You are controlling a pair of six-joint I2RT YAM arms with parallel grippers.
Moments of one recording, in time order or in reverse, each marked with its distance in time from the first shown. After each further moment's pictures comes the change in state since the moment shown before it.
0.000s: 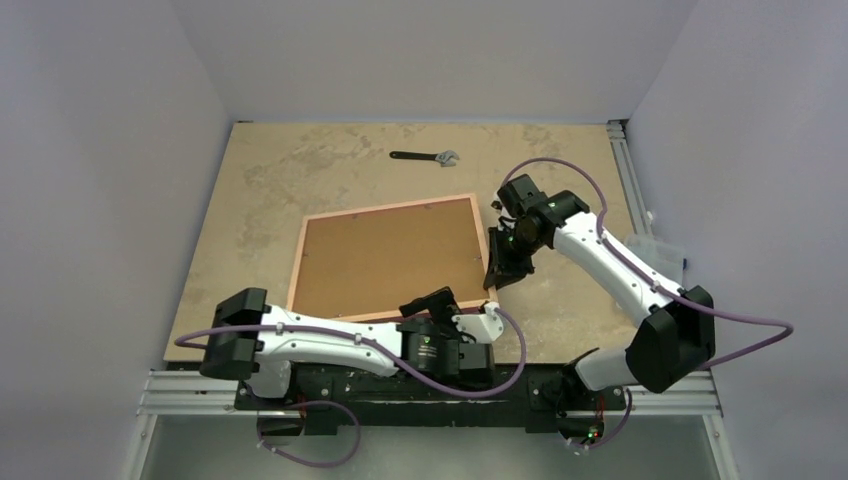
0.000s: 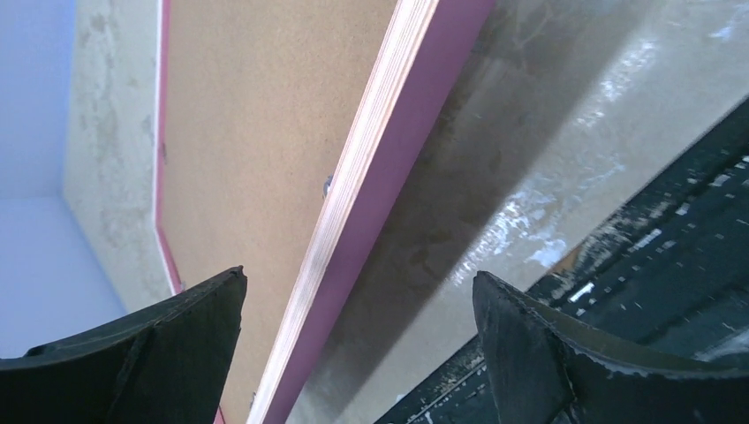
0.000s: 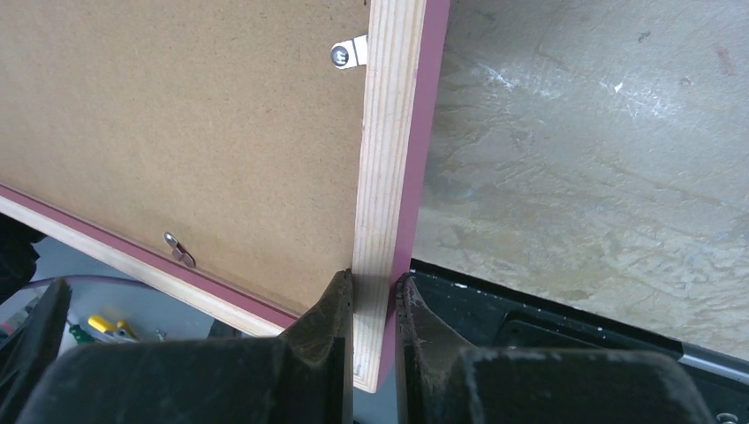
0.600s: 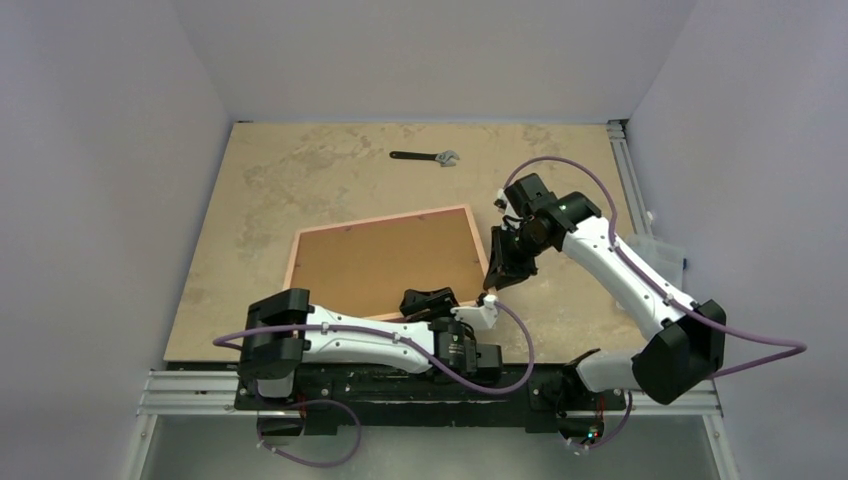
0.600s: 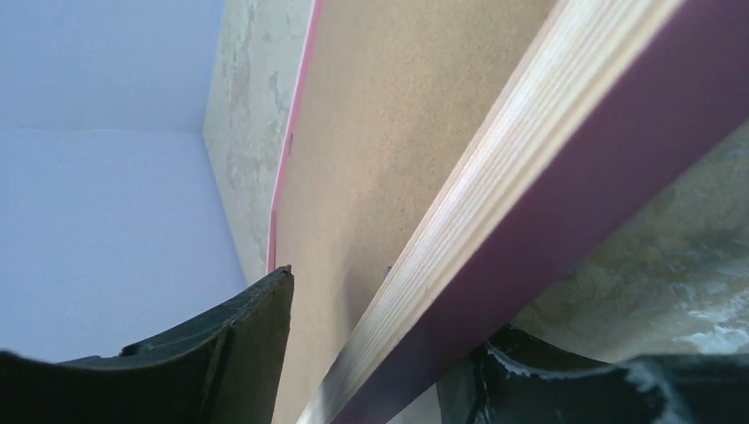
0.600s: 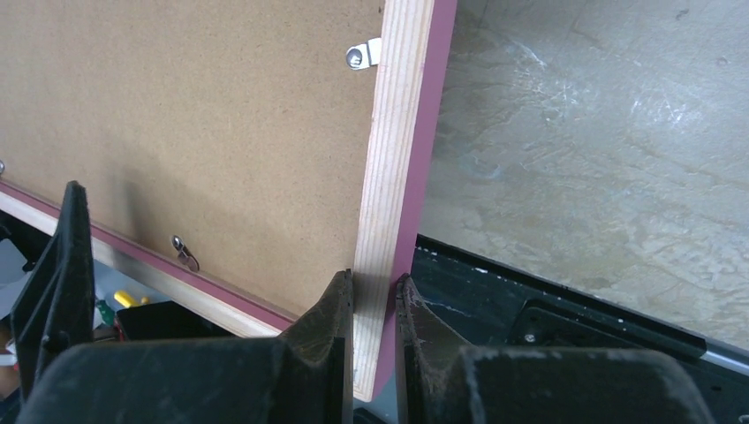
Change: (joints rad) left arm 0.032 0.202 0.064 -0.204 -0.283 -0.157; right arm -0.005 -0.066 0.019 -0.044 -0.056 0.001
